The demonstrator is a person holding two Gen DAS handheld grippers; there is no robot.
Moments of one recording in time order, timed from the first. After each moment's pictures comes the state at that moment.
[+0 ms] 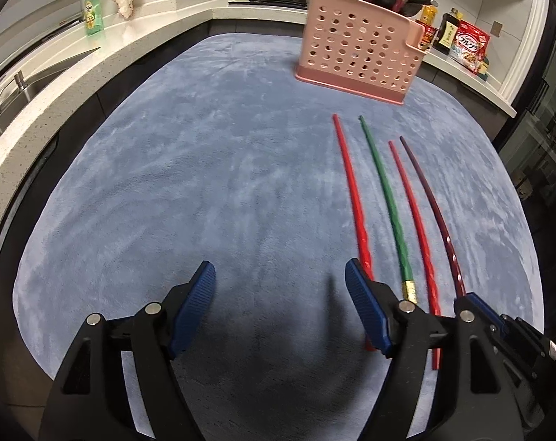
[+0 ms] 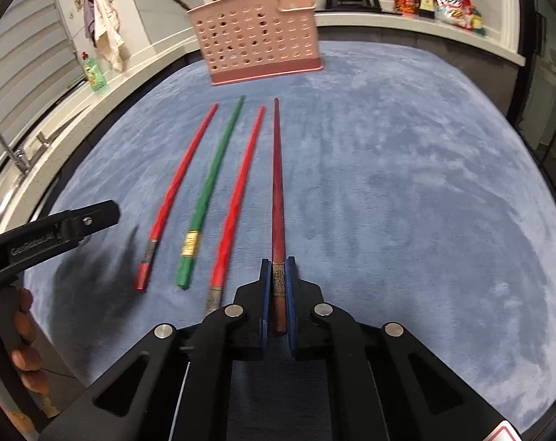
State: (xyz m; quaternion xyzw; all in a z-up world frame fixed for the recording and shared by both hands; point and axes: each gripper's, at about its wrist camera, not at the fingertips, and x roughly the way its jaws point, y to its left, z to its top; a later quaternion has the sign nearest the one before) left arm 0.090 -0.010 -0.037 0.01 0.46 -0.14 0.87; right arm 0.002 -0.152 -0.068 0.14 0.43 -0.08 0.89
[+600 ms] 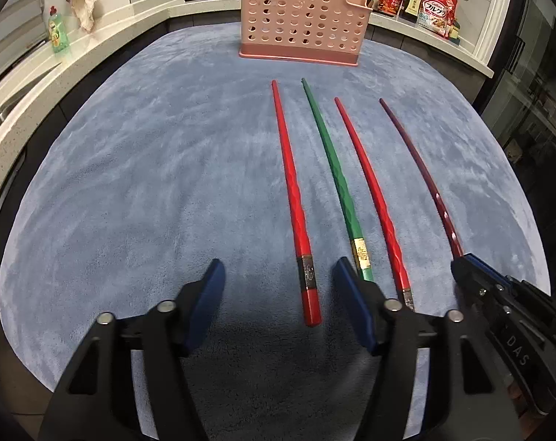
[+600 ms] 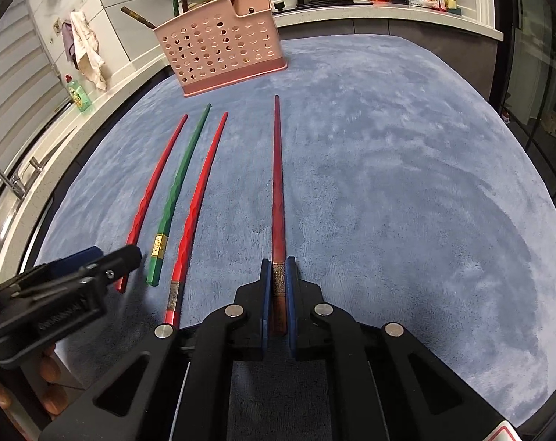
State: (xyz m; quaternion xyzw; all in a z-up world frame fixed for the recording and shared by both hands) left arm 0.066 -0.054 -0.055 0.06 0.47 -0.18 0.86; right arm -0.011 -0.178 -0.073 0.19 0.43 -0.09 0.88
